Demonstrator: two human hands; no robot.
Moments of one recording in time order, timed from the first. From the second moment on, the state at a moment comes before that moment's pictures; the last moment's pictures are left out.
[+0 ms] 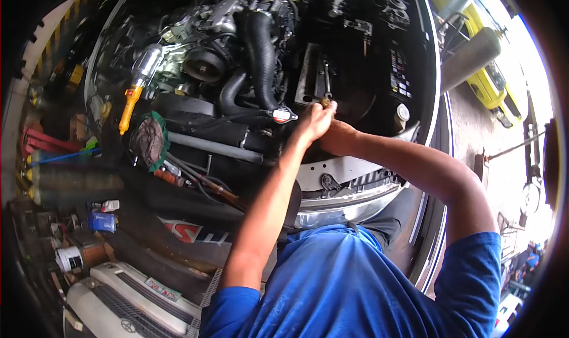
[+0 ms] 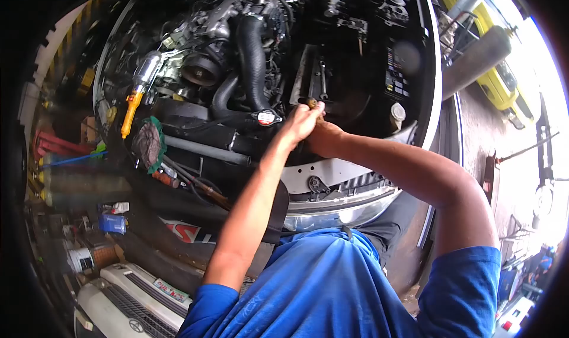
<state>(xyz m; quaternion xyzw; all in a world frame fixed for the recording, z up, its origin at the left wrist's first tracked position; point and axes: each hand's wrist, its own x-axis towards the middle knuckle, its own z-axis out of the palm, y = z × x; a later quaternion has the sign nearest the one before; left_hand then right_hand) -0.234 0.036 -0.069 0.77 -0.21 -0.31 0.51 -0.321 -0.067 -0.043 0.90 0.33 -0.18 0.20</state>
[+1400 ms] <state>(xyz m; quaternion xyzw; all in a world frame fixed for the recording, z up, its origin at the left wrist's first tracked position) -0.119 0.305 -0.023 0.94 -0.15 0.18 0.23 -0.298 -0.061 -0.078 0.81 0.34 -0.33 0.34</state>
